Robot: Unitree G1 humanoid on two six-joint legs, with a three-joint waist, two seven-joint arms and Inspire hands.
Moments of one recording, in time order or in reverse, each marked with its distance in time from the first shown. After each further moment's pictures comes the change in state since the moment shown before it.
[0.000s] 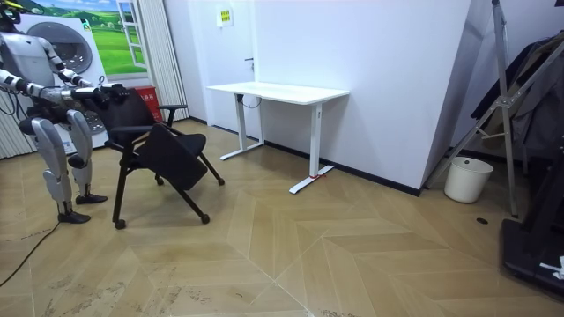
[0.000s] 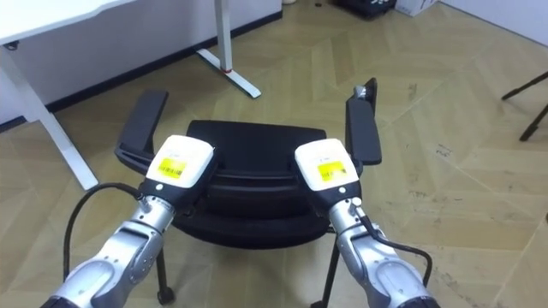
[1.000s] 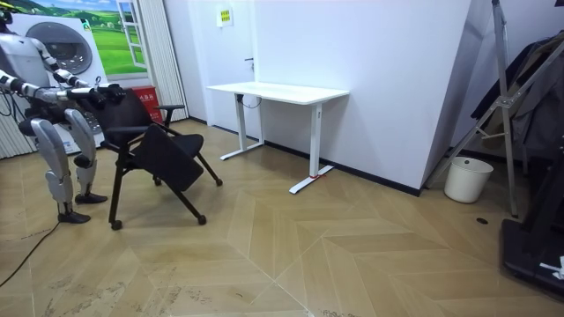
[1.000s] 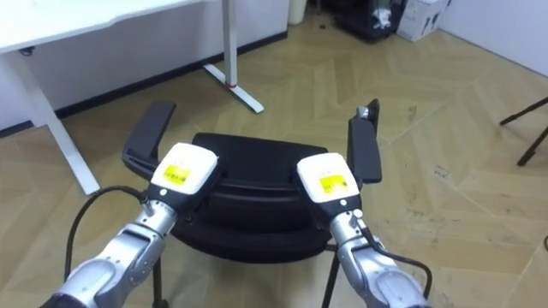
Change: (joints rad) left arm -0.013 -0.019 0.022 0.131 0.024 -0.074 0.020; right arm 0.026 0.026 -0.021 0.087 -0.006 -0.055 -0.033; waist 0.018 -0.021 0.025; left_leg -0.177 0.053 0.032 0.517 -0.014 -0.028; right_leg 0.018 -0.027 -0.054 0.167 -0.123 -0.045
